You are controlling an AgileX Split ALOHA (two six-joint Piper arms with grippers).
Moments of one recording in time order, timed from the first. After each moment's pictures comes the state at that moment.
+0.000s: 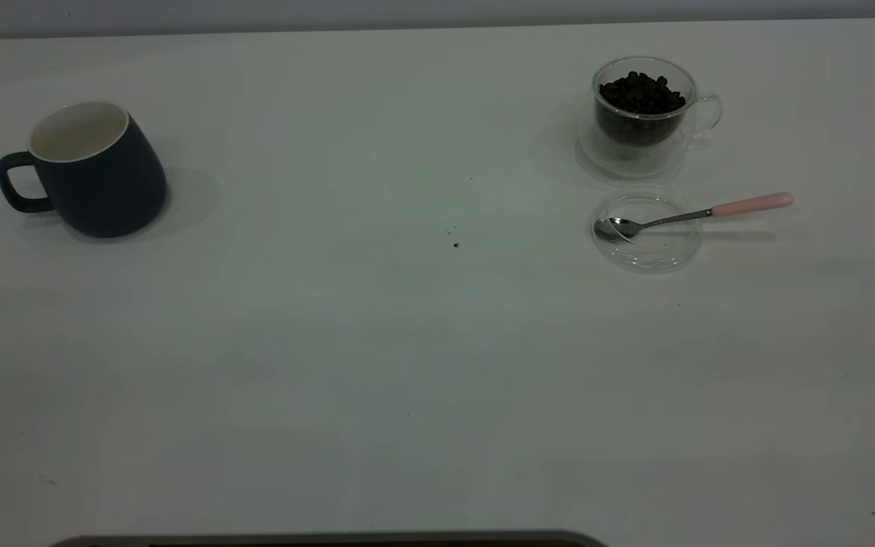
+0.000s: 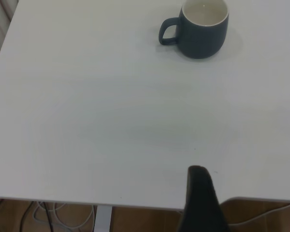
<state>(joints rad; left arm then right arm) 0.00 -0.02 -0.49 0.06 1.13 -0.06 0.00 0.03 -0.47 0.03 1.12 -0.08</state>
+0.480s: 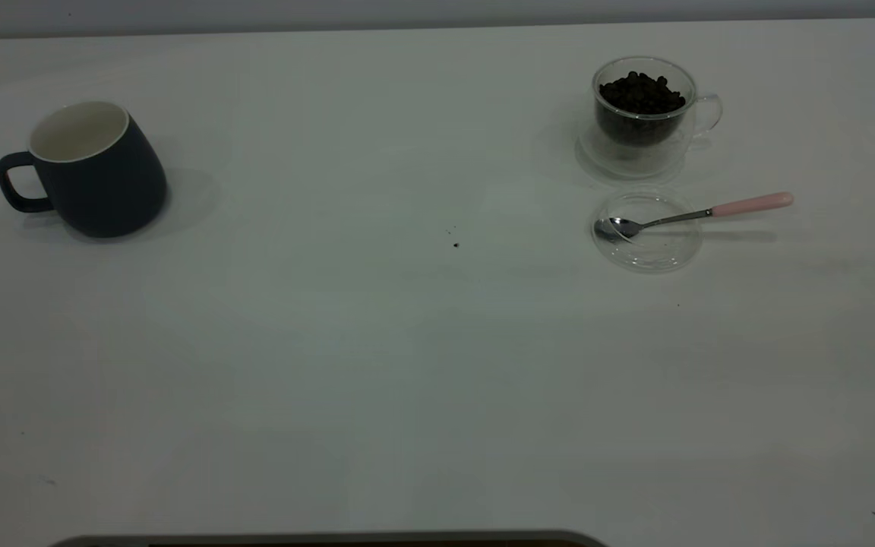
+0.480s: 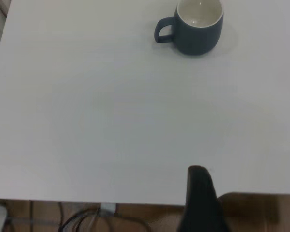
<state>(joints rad) 0.00 0.39 -0.70 0.05 1.09 -0.02 0.00 0.03 -0.47 0.03 1.12 -0.08</state>
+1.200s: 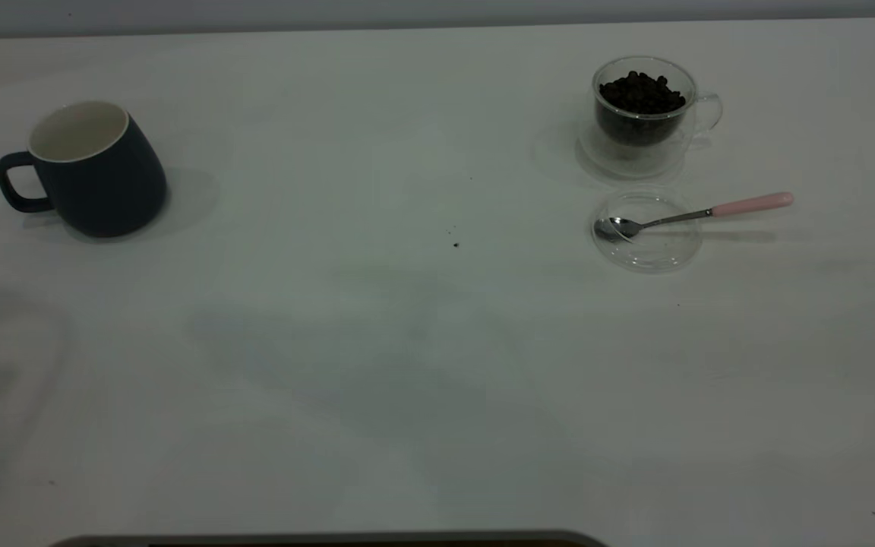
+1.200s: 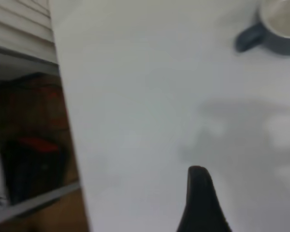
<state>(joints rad) 0.00 1.32 -0.99 0.36 0.73 0.10 0.00 0.03 -0.47 0.03 1.12 -0.08</state>
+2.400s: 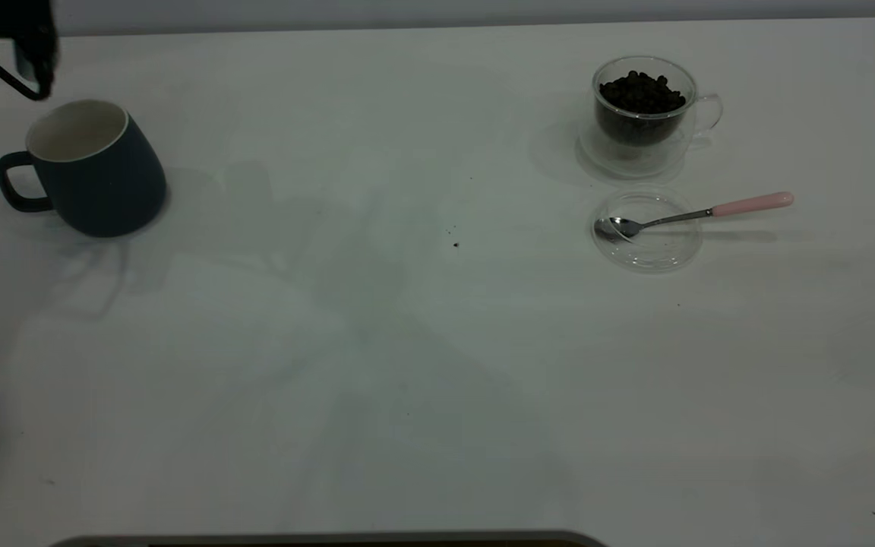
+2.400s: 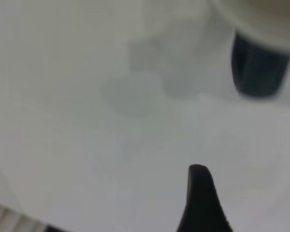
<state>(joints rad) 0.00 2.22 -1.35 0.53 0.55 0.79 0.00 0.03 -0.47 0.03 1.12 -0.08</state>
